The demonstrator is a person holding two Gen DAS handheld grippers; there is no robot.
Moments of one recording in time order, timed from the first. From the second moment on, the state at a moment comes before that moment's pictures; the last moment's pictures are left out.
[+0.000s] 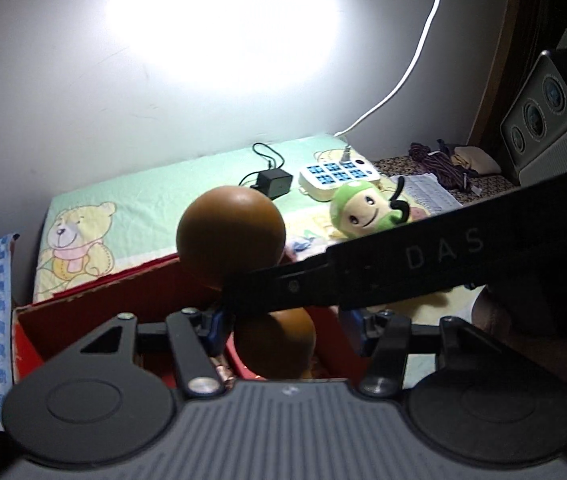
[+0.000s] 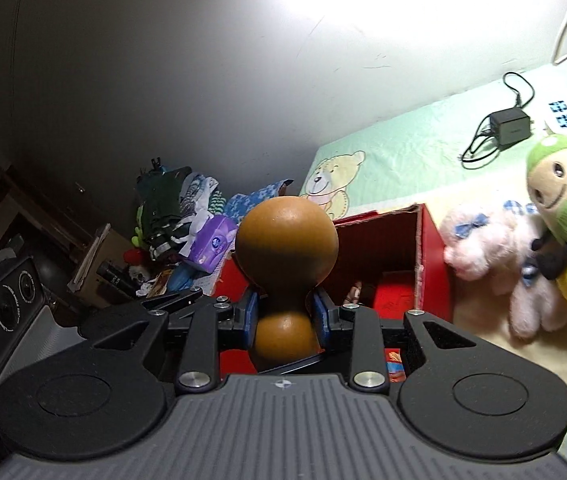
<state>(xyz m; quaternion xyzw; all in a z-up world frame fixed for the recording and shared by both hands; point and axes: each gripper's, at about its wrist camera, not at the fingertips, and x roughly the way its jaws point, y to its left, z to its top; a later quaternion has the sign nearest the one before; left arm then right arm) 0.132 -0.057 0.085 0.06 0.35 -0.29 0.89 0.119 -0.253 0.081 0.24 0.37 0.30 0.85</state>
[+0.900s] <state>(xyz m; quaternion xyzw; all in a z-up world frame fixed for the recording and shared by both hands) 0.224 -0.024 -0.032 0.09 0.55 -0.24 0.79 0.216 -0.145 -0.019 0.21 0.54 0.27 0.76</state>
